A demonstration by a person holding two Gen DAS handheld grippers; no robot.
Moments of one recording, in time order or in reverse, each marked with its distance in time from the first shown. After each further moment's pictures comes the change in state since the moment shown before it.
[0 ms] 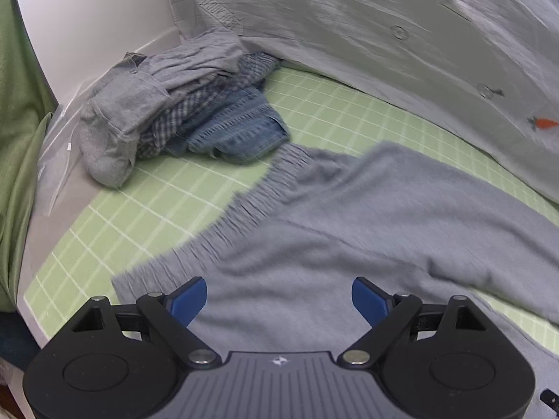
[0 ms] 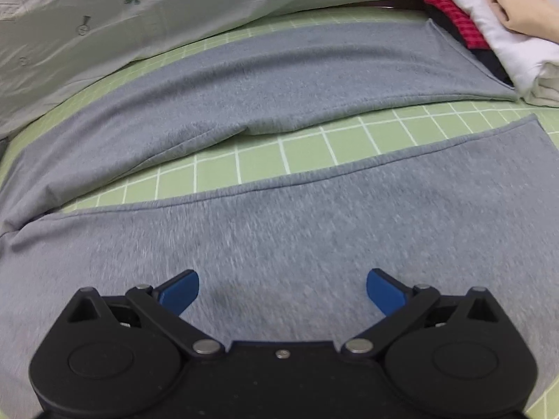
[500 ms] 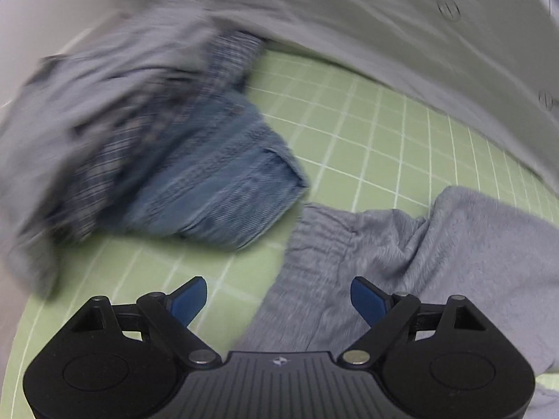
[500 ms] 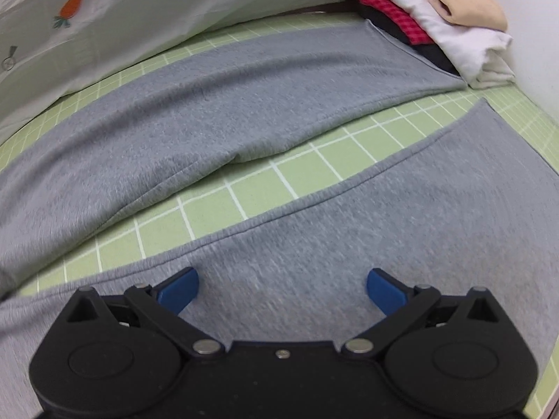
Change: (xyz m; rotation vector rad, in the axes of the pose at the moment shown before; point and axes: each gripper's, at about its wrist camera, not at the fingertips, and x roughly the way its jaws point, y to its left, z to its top) left arm 0.160 0.005 0.108 0.116 0.098 -0.088; right arm 0.021 0.051 0.018 0.210 -0.042 -0.239
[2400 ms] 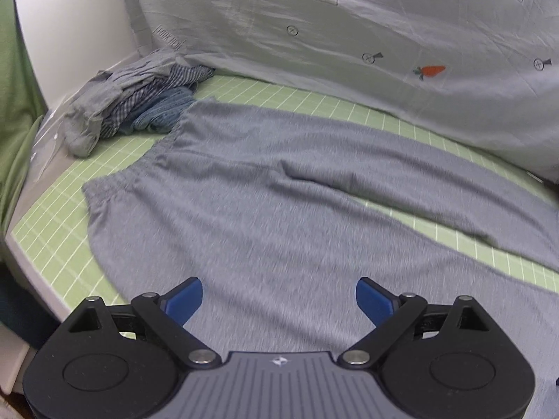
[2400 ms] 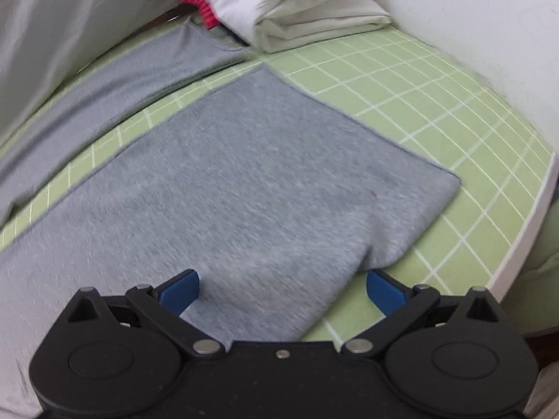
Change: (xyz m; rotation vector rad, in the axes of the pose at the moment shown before) left arm -0.228 -0.203 -0.279 -0.050 -0.196 0.049; right arm 0.007 -0.303 0.010 0.062 0.050 0.018
